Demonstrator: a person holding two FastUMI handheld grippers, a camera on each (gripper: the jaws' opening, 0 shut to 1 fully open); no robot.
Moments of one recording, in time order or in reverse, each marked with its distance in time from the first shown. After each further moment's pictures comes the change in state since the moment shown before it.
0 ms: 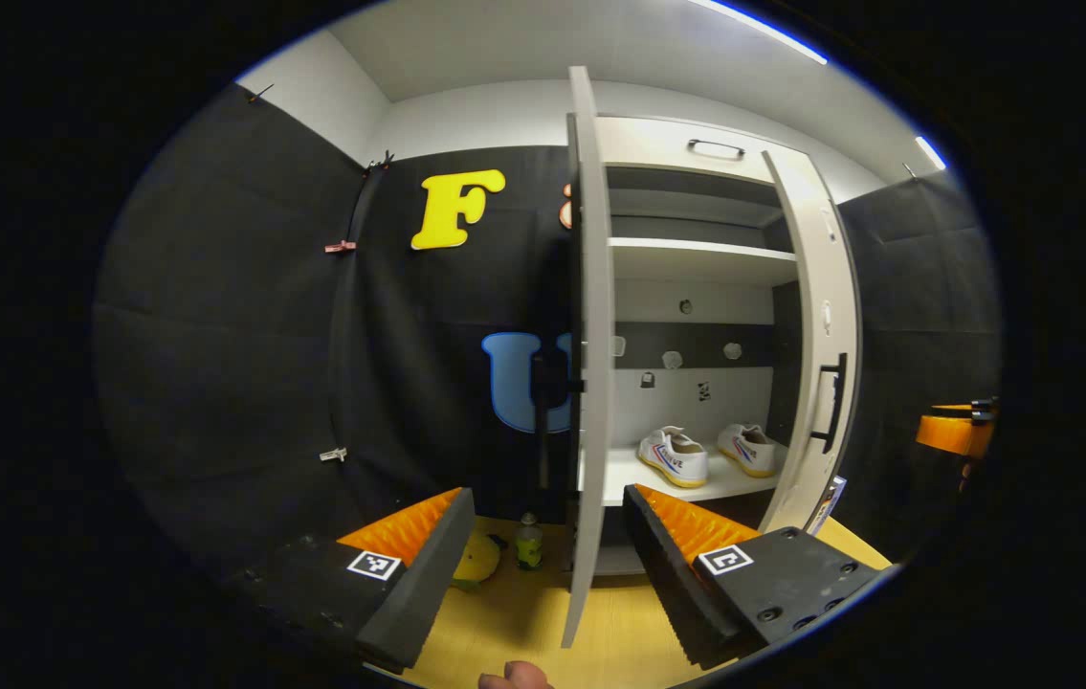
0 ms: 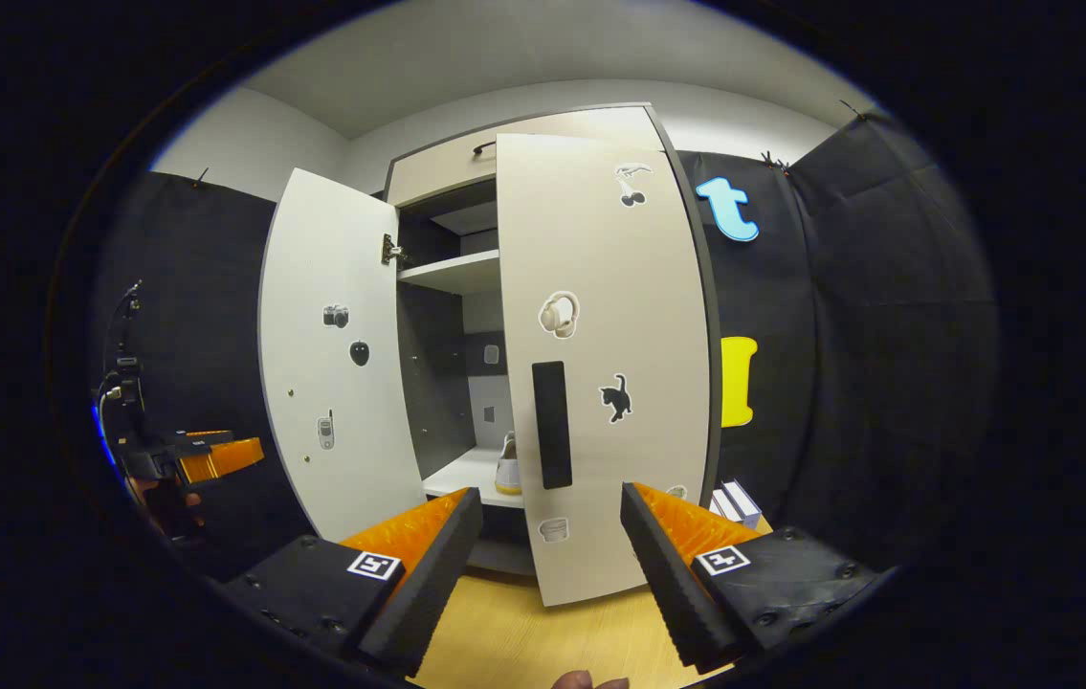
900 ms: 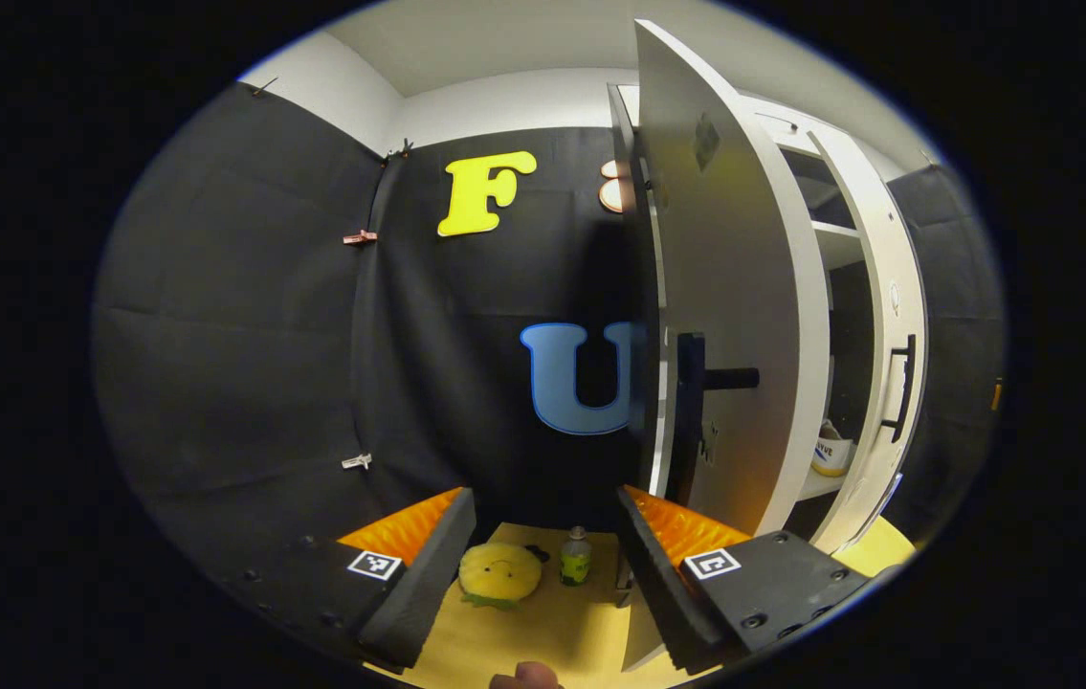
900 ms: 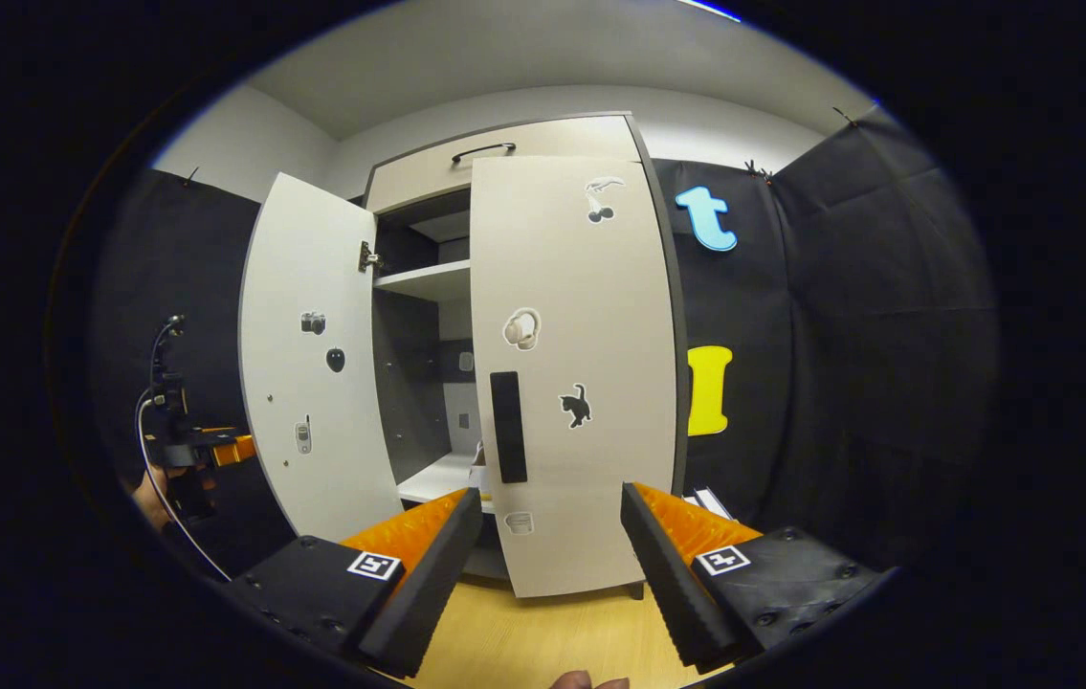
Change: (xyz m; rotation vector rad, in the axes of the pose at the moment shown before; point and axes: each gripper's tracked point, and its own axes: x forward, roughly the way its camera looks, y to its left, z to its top) left arm 0.071 0.041 -0.007 0.030 0.007 0.082; right arm -0.004 -0.027 0.013 -0.002 -0.022 -0.054
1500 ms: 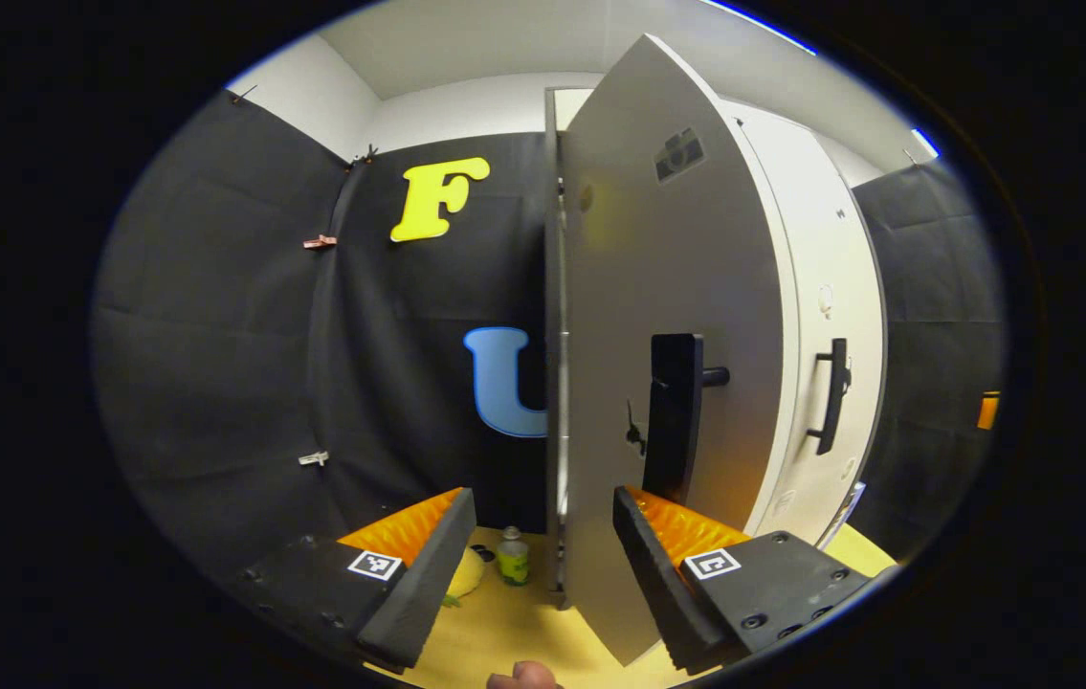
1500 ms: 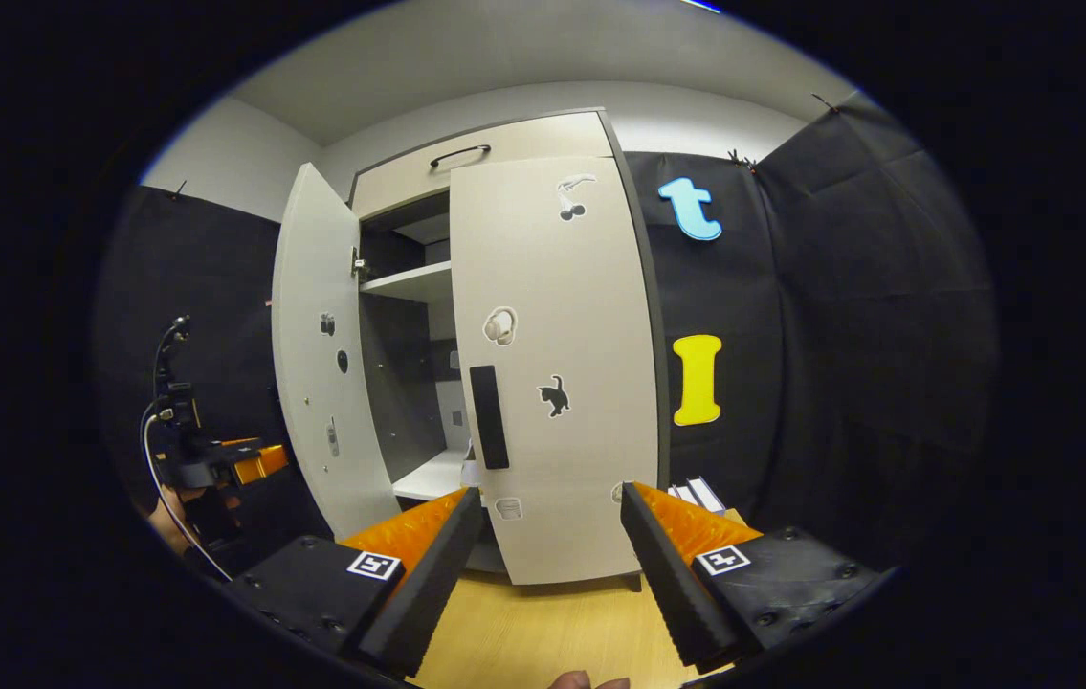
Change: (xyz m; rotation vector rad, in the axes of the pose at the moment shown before) left arm -0.012 -0.115 0.002 -0.013 -0.013 -0.125; right arm -0.017 -0.029 -0.001 0.031 0.009 -0.021
